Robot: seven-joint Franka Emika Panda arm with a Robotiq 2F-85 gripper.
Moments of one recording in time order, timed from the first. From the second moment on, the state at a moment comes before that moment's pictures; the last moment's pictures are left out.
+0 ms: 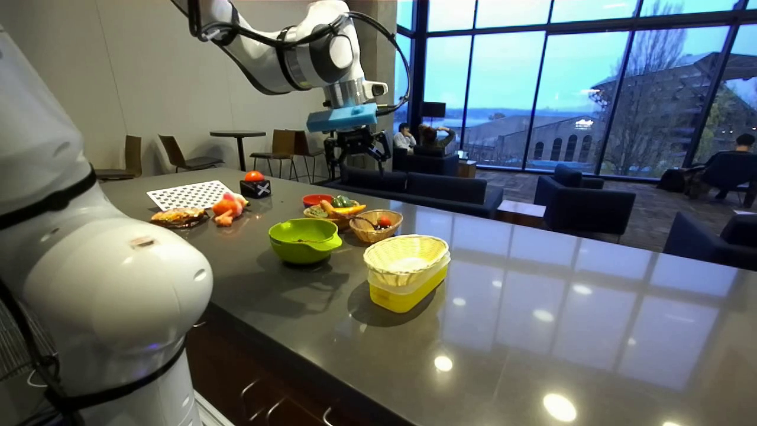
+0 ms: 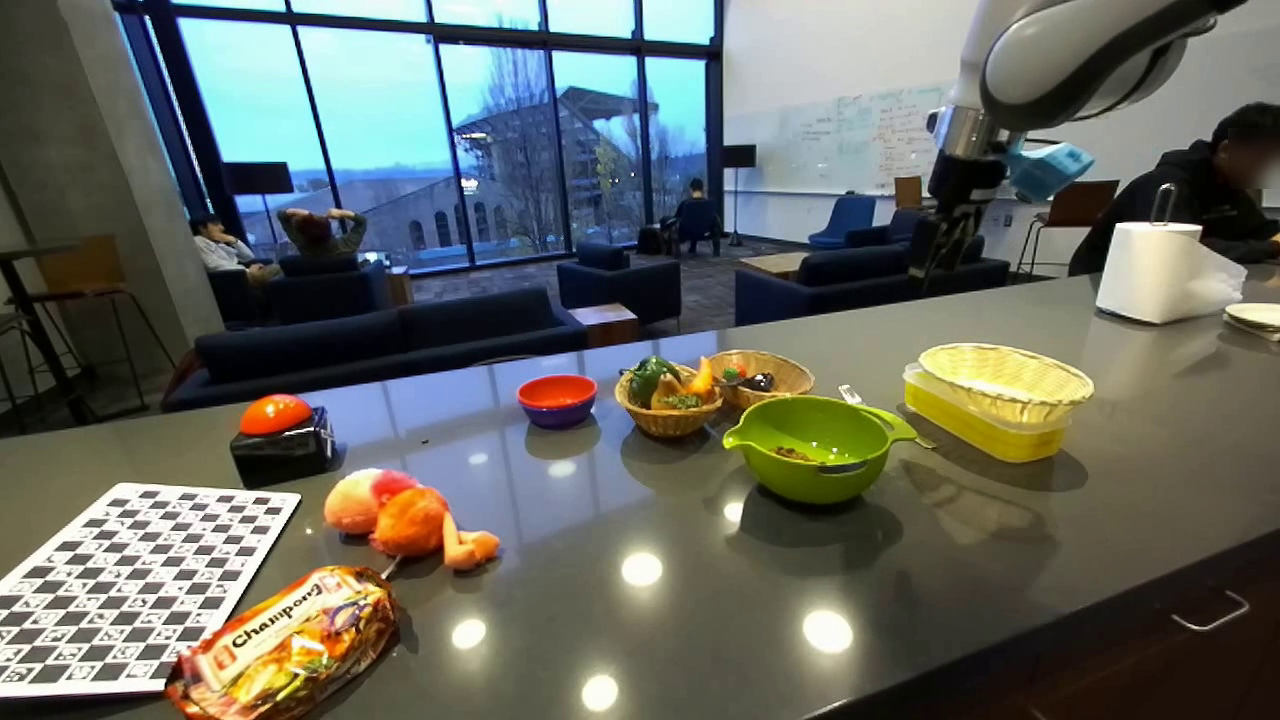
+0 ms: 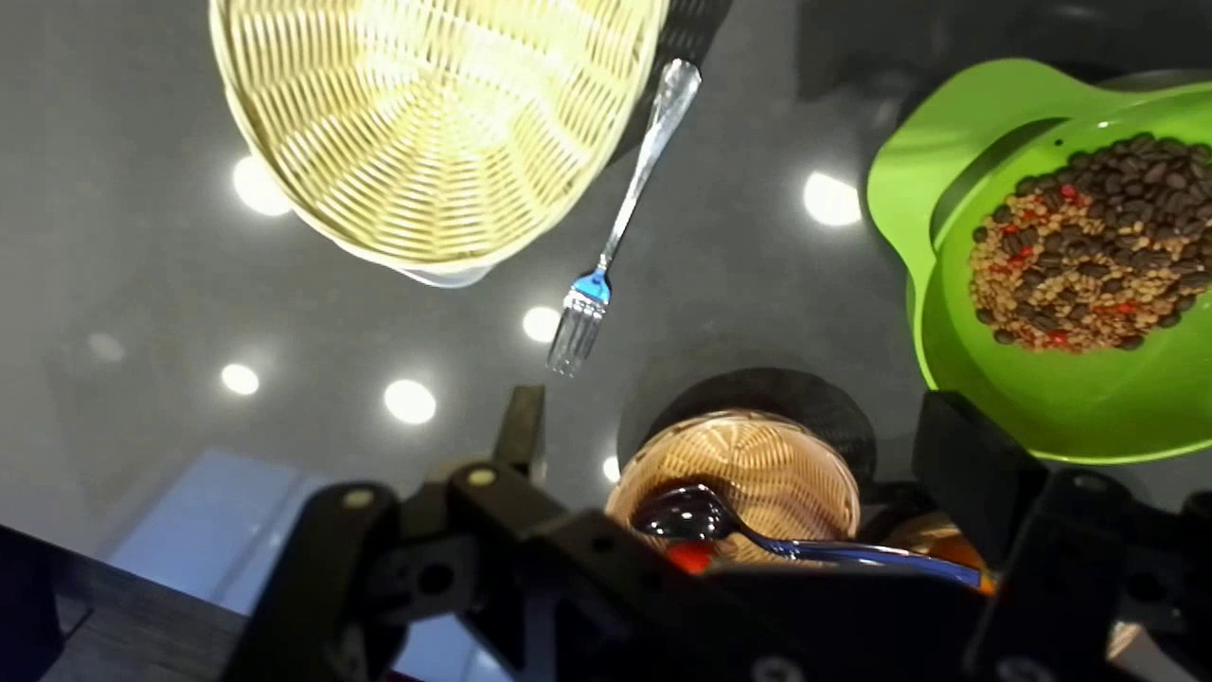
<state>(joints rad) 0.08 -0.35 0.01 -2.34 -0.10 2.28 -0.22</state>
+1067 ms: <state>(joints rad) 0.11 0.11 0.07 -2.00 -0.01 2.29 -0.53</state>
